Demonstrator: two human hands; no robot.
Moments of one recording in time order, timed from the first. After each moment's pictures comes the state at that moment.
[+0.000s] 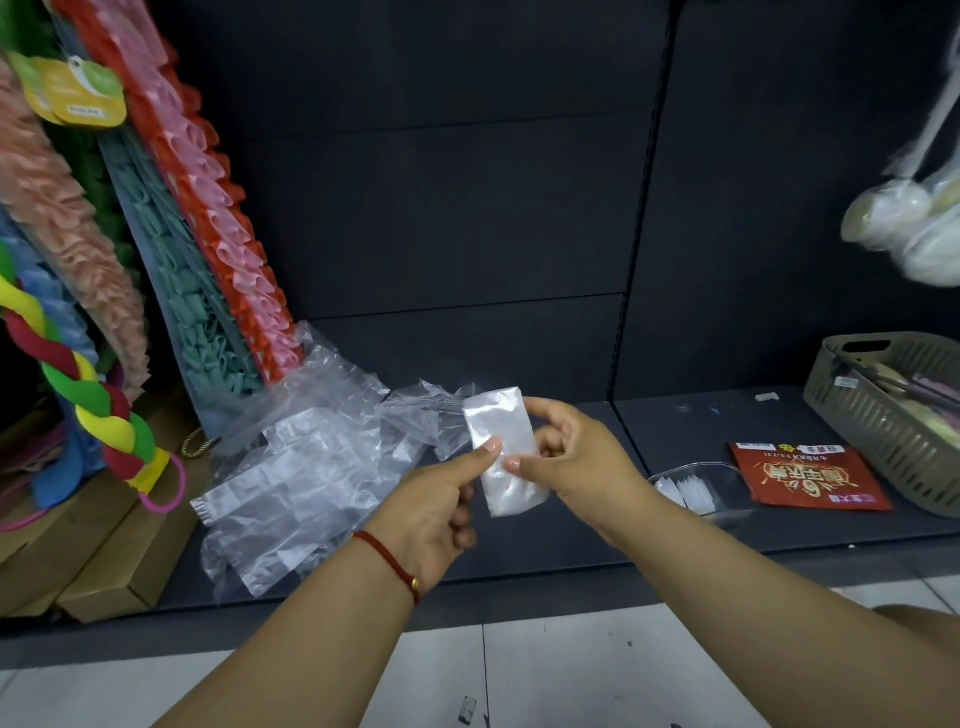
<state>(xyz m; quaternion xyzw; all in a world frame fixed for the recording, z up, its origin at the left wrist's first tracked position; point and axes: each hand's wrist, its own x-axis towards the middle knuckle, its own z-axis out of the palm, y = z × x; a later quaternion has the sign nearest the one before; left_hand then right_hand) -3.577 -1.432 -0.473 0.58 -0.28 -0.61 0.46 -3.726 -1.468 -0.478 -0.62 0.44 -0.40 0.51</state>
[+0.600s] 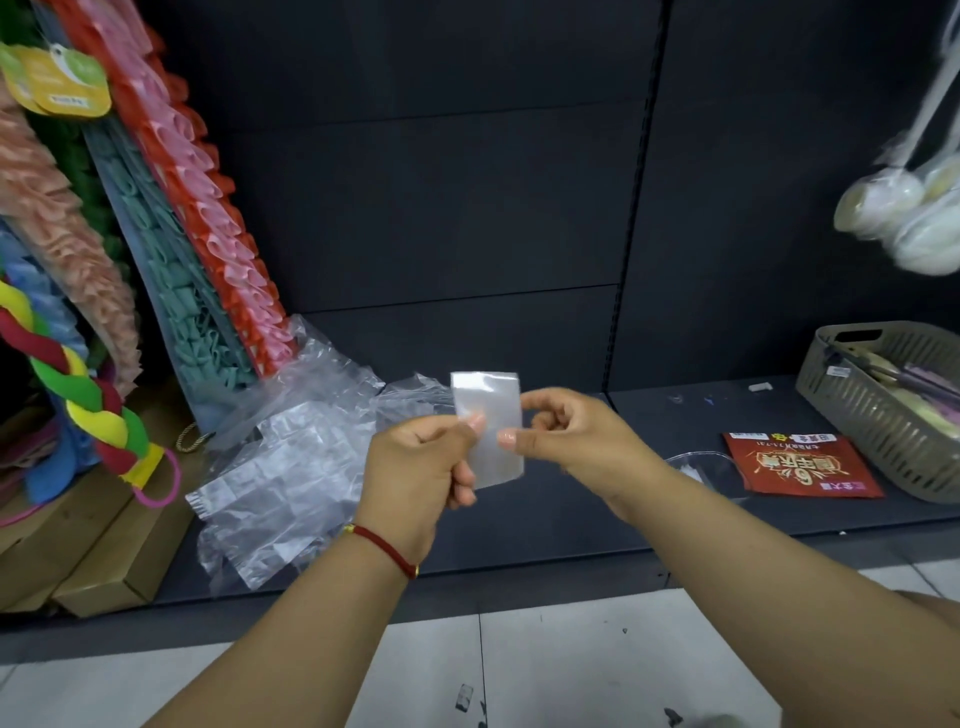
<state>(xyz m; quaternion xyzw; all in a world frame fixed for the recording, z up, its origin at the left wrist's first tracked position) -3.577 -1.429 -0.466 0.55 -0.41 -0.45 0.57 -3.737 -1.467 -0.458 -0.63 0.48 -0.35 0.50</state>
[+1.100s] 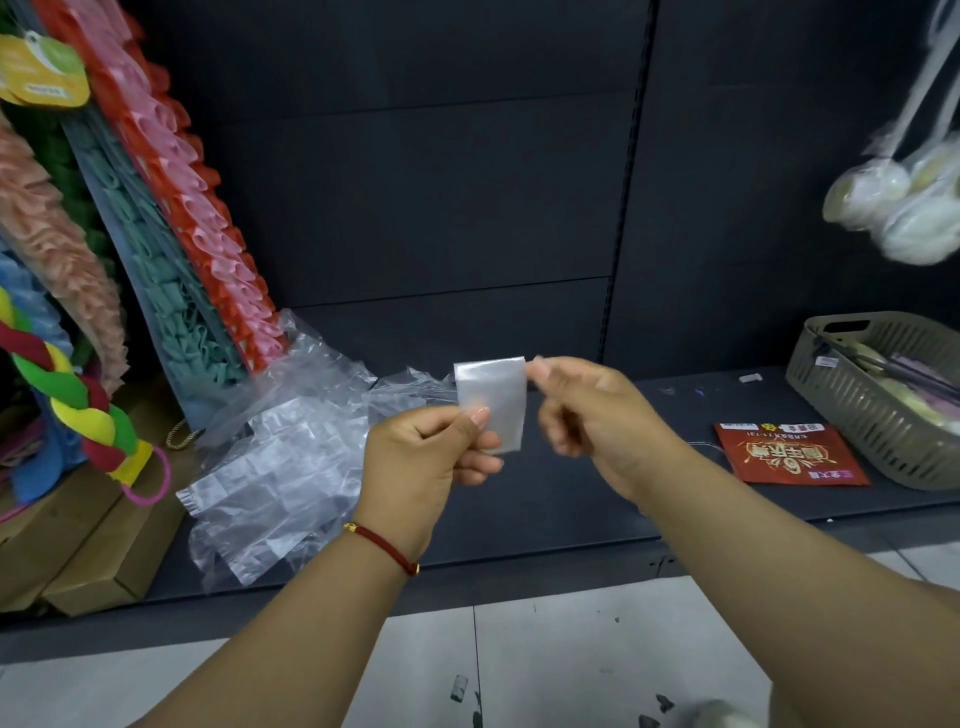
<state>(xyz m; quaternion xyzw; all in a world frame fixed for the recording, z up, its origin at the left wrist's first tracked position) -3.587 -1.422 -0.461 0.51 -0.44 -0.44 0.59 -3.750 -1.463 -0.444 -0.59 0.42 -0.42 0.55</state>
